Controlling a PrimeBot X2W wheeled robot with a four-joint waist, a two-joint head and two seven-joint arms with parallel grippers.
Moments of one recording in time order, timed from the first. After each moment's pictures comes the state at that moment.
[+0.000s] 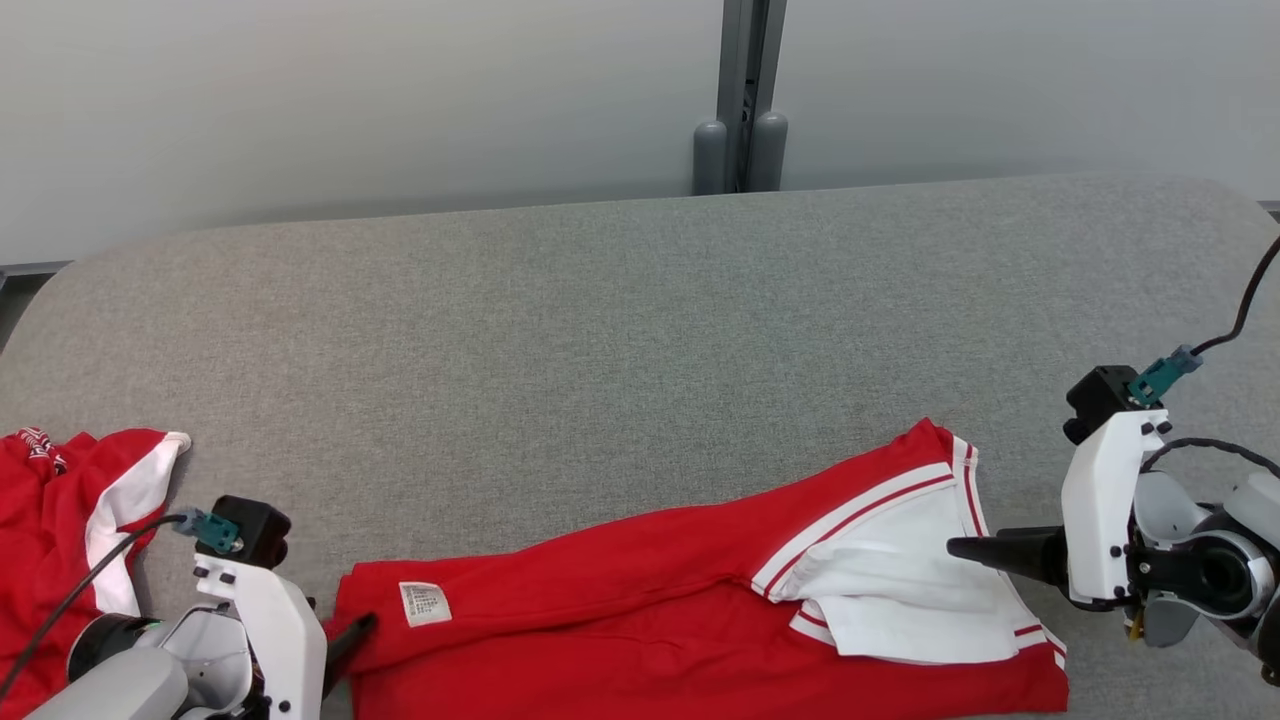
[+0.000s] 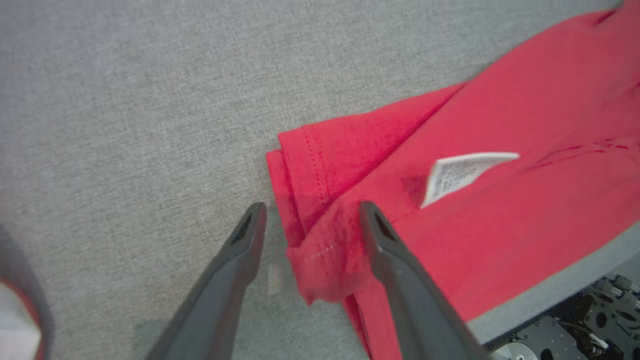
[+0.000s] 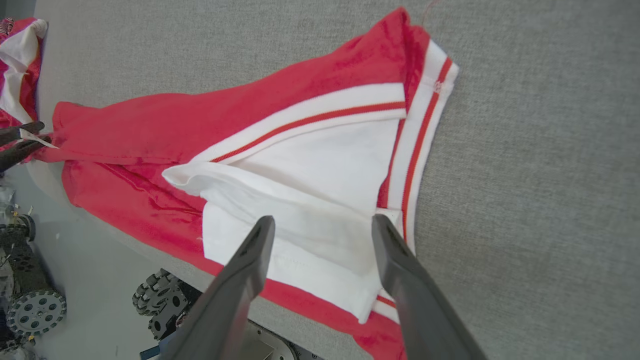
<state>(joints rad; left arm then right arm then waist) -0.43 0.69 -0.97 0.32 -1.09 0.07 0.36 -0.79 -0.69 1.20 0.48 1.52 0.13 0.54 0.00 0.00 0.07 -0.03</state>
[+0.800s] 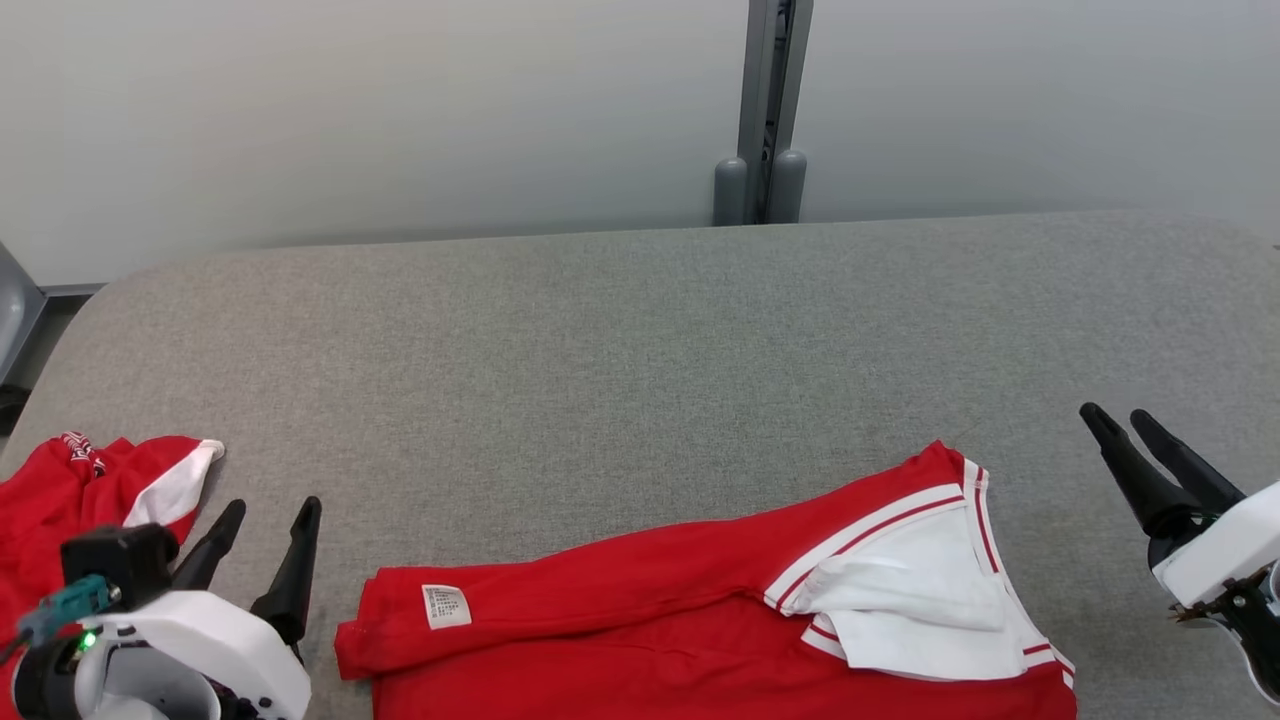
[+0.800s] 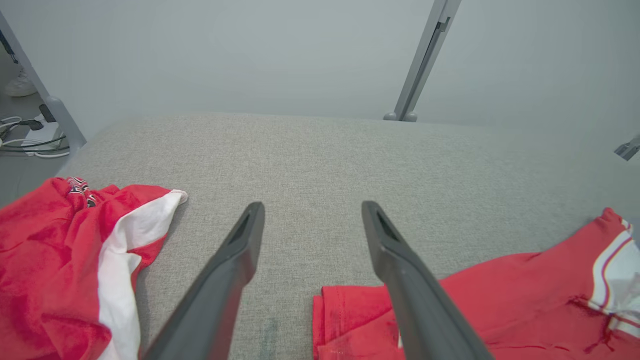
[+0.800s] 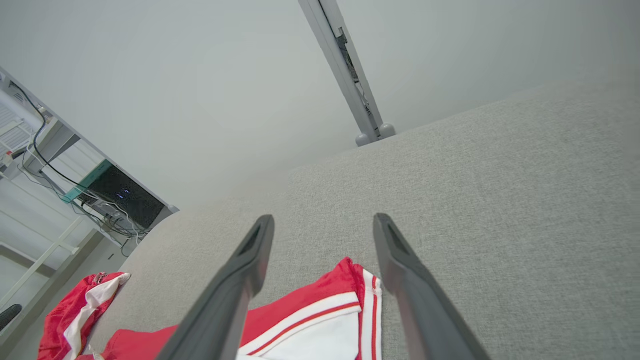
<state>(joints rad) -0.21 0.73 -0.73 0.04 -1.09 0.35 -0.17 -0.46 -0.75 0.85 0.35 1.45 0.13 -0.26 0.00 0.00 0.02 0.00</state>
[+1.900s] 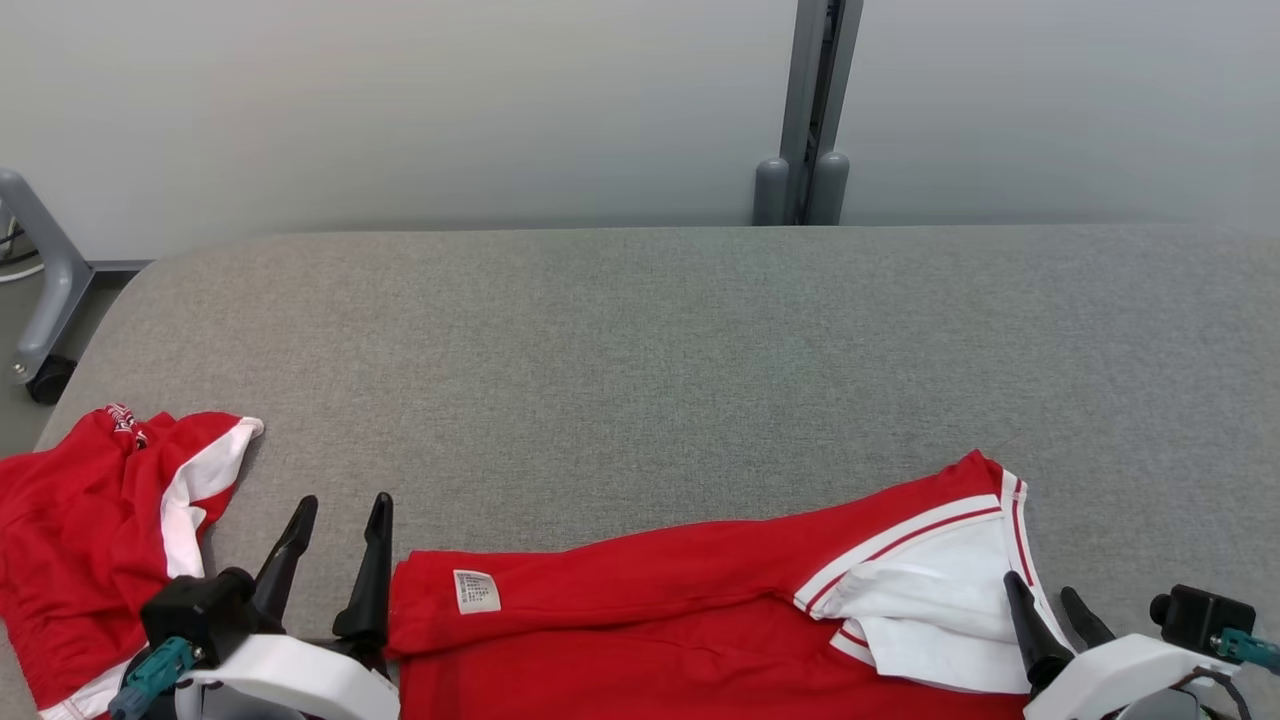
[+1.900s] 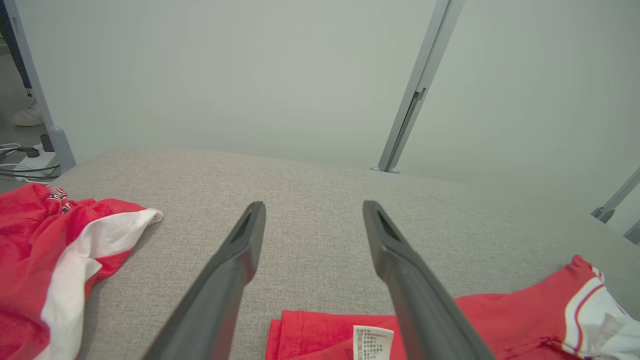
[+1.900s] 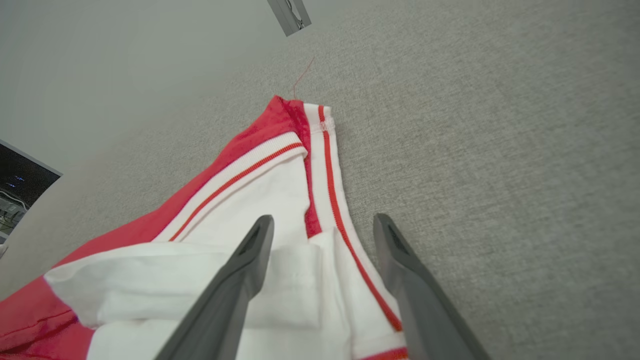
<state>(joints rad) -0.06 0.40 -0.45 0.13 -0.74 0.19 -0.26 -0.21 -0.23 0.33 0.75 0.83 0.13 -0.22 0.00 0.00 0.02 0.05</state>
